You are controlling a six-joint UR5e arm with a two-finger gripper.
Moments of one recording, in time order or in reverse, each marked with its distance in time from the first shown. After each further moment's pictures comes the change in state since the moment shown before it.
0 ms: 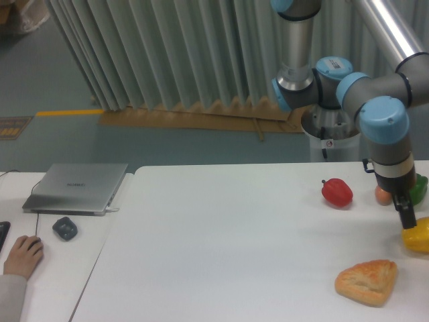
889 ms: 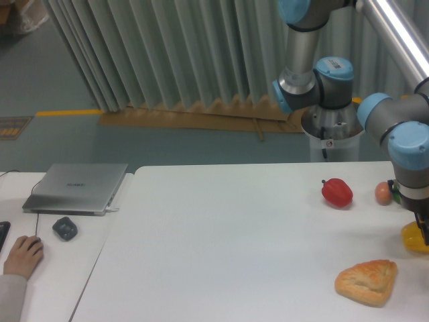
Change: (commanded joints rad) arm 0.041 -0.101 0.032 0.063 0.014 0.040
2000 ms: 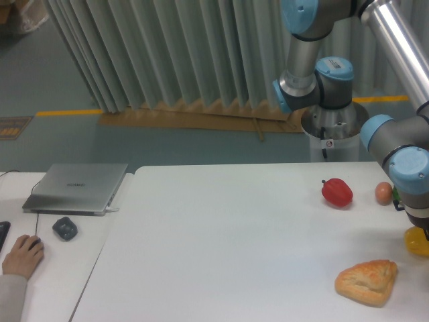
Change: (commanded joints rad) arm 0.002 -0.035 -0.002 0.022 0.089 0.002
